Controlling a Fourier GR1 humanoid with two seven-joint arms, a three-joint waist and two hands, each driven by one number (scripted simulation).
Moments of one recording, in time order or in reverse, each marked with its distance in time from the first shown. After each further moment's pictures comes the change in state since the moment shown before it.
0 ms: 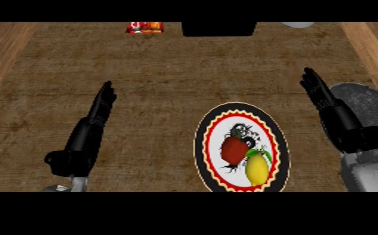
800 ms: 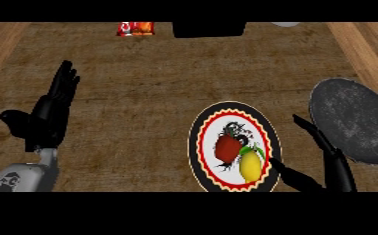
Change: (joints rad) left arm -0.111 0.062 0.227 0.126 0.069 -0.036 0.057; right arm 0.339 0.099 0.110 -0.234 0.402 -0.440 -0.070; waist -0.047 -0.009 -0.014
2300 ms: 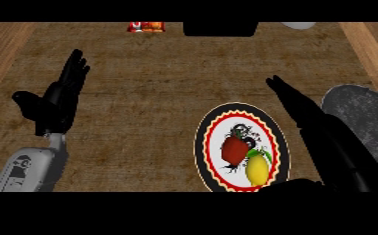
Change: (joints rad) left arm -0.102 -0.053 0.040 0.072 -0.037 -0.069 0.029; right arm -0.493 -0.122 0.206 -0.562 0.187 0.573 1.231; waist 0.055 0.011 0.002
